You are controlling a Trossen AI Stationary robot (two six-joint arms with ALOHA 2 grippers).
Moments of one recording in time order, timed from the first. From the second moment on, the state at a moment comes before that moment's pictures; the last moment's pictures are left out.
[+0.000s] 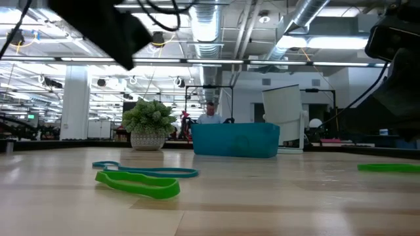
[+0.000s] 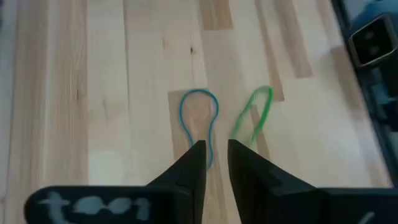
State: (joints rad) left arm -0.43 1.54 1.04 -0.42 -0.10 -0.29; right arm 0.81 1.70 0.55 0.40 0.78 1.01
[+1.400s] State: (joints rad) left arm -0.56 1.75 0.75 0.08 -0.27 -0.43; right arm 0.55 1.70 0.88 0.13 0.24 0.34
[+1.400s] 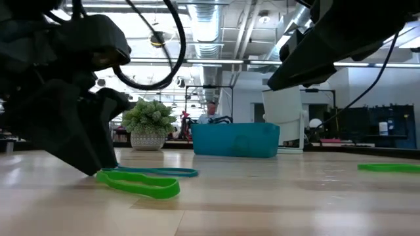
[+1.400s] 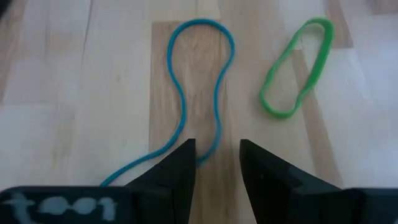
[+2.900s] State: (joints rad) left arm 0.06 1.48 1.09 0.02 -0.39 0.06; right arm 0.77 1.90 0.88 0.08 0.29 0.93
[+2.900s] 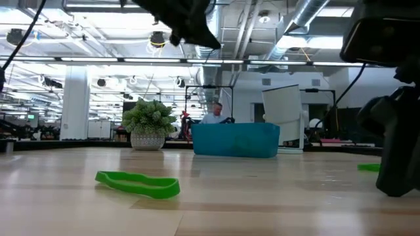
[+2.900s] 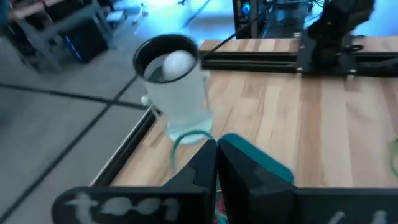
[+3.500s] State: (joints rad) left arm 0.22 1.75 1.09 0.05 -0.42 -0.07; right arm 0.77 1.87 0.88 0.06 0.26 0.88
